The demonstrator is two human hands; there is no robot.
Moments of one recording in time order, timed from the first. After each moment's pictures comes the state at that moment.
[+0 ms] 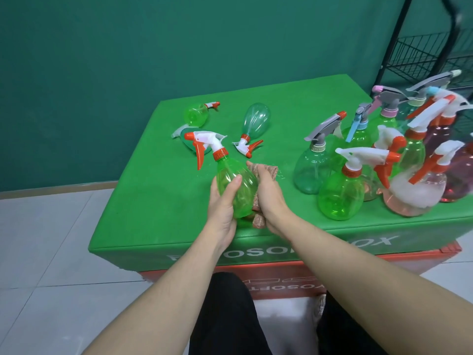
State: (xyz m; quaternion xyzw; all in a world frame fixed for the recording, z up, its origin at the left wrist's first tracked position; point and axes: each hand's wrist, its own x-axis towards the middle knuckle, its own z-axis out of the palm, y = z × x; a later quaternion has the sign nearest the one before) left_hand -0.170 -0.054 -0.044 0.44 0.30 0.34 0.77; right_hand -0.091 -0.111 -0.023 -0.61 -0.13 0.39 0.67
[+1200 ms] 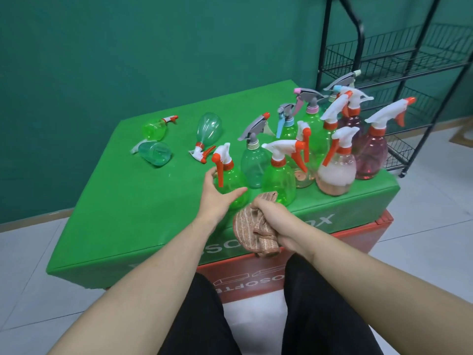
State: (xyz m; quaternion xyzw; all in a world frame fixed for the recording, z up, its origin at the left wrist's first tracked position) left_hand -0.107 -0.100 -0.050 0.75 0.35 0.23 0.50; right_hand -0.045 -0.249 -0.044 -0.64 -0.07 0.48 0.59
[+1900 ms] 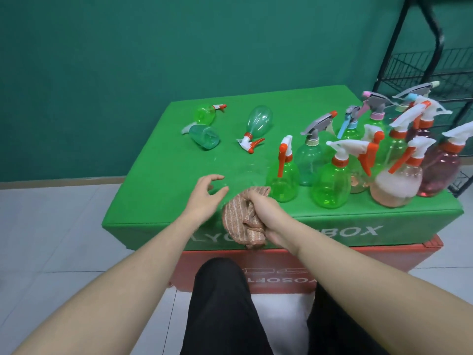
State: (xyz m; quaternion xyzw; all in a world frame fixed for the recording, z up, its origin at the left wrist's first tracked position) left_hand -0.233 -0.037 -0.033 0.80 0.39 0.19 0.41; right_hand -0.131 -0.165 -0.032 -0.61 -0.12 0.51 0.60
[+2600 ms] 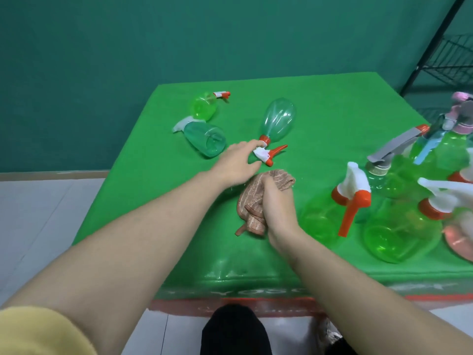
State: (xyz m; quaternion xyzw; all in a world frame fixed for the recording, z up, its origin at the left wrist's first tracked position) left_hand -0.088 0.119 -0.042 0.93 0.22 0.07 0.27; right_hand -0.079 -0.019 -0.062 -0.66 -0.05 0.30 0.69
